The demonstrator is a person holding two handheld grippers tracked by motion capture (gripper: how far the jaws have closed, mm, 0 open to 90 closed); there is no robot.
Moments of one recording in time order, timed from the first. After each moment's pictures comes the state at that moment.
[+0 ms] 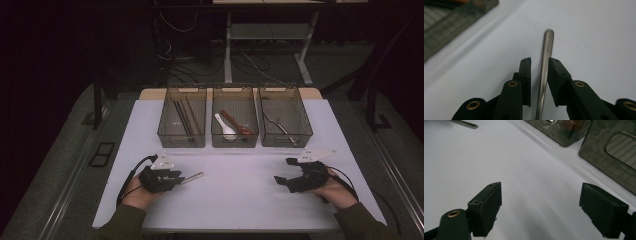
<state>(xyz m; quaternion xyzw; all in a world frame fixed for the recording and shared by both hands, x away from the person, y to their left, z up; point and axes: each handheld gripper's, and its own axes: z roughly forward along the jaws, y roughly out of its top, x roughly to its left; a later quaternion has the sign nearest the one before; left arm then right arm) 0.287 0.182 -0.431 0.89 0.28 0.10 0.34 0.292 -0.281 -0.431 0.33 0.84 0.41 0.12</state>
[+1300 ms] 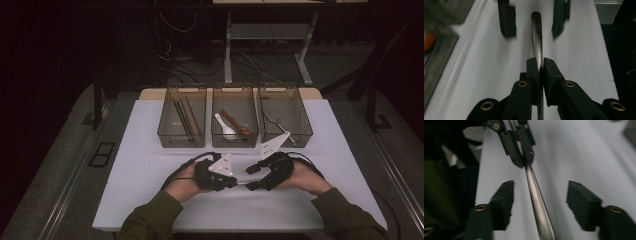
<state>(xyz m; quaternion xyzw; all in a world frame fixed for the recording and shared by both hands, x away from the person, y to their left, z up) 0.294 0.026 -0.393 0.93 0.00 0.04 0.37 0.327 -0.192 -0.408 0.11 0.91 0.38 -0.08</state>
